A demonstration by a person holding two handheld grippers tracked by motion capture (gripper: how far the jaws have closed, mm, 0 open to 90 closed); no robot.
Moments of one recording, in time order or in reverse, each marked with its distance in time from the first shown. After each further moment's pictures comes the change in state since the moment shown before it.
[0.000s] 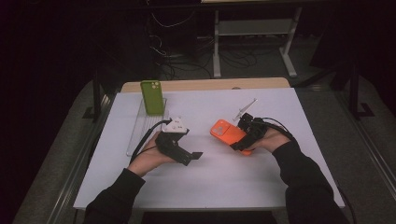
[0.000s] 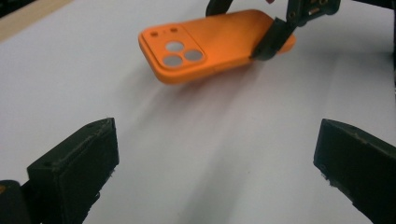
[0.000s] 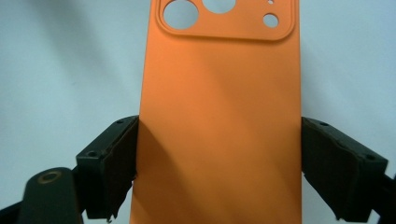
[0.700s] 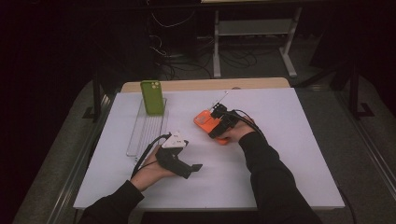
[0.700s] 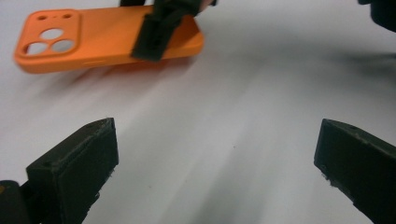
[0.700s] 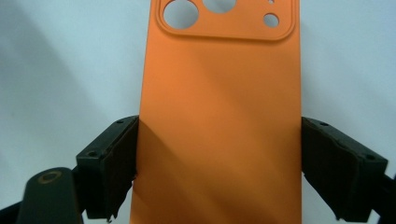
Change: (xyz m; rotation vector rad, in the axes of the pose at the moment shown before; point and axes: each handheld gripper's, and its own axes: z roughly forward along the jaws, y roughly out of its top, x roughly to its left) left arm -0.020 -0.040 0.011 -0.026 0.017 -0.061; right arm 0.001 0.071 0.059 0.030 -0.091 0.138
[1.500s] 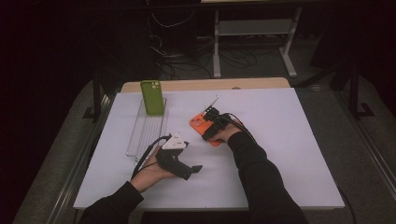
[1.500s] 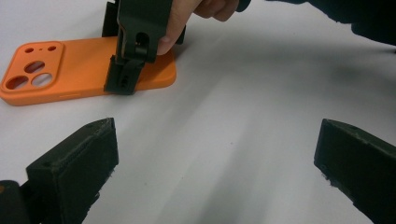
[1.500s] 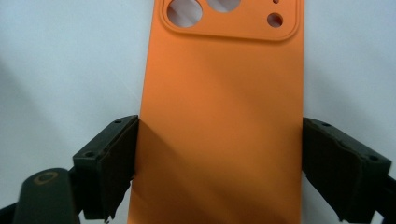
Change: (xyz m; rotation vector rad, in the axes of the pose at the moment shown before) left arm -0.002 -0.005 0.002 0.003 -0.006 0.012; right arm 0.009 0.012 0.039 0.036 -0.016 0.046
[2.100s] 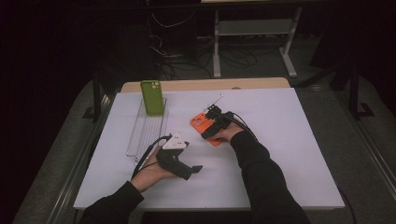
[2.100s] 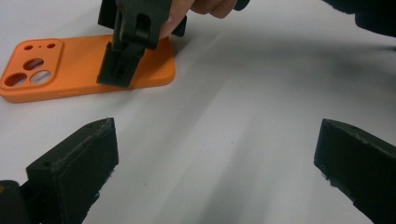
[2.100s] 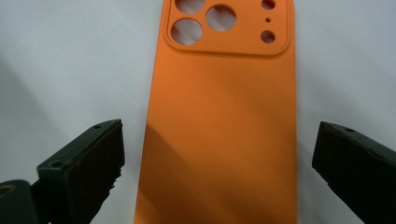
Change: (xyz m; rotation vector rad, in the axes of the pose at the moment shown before) left arm 0.001 0.000 0.001 0.002 -0.004 0.008; right arm -0.005 -0.003 -0.006 -0.064 0.025 0.028
